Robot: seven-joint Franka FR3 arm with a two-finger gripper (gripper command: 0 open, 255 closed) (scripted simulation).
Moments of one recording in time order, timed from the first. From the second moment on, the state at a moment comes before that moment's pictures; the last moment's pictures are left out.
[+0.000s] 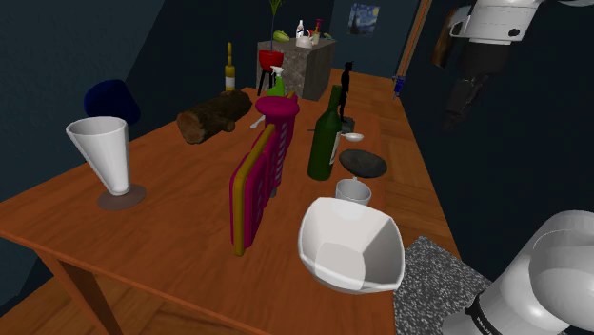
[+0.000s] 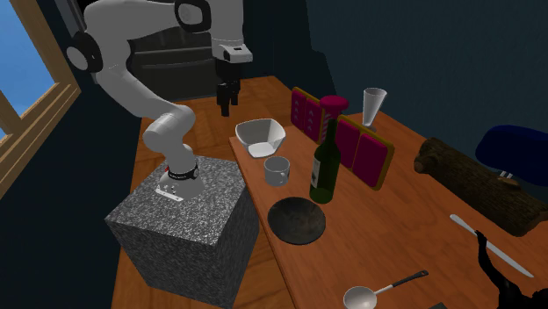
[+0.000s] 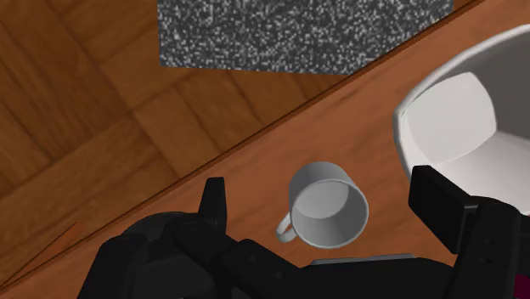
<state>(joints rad) 0.02 -0.81 -0.06 -2.29 -0.10 1.43 -0.11</state>
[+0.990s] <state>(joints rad) 0.08 -0.65 0.03 -2.56 -0.03 1.91 -0.01</state>
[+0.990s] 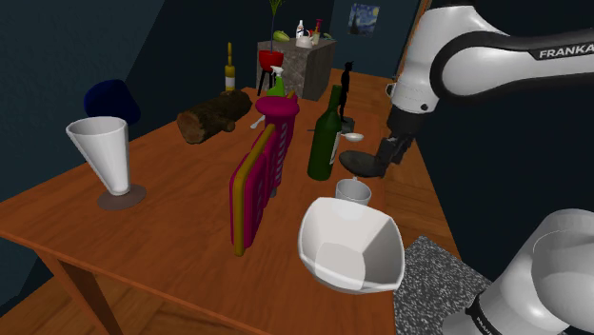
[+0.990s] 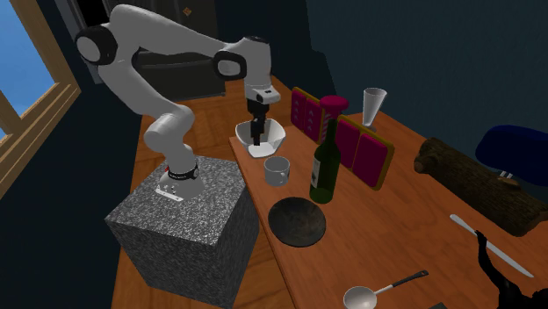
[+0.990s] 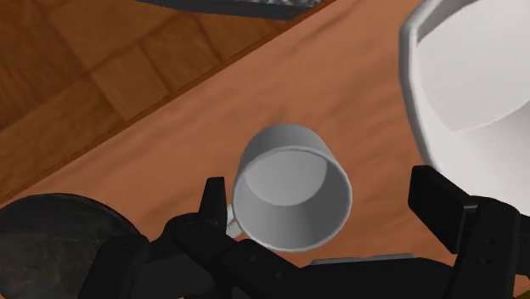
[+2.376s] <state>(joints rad) 0.11 -0.29 0.10 -2.65 -0.03 2.56 0.09</state>
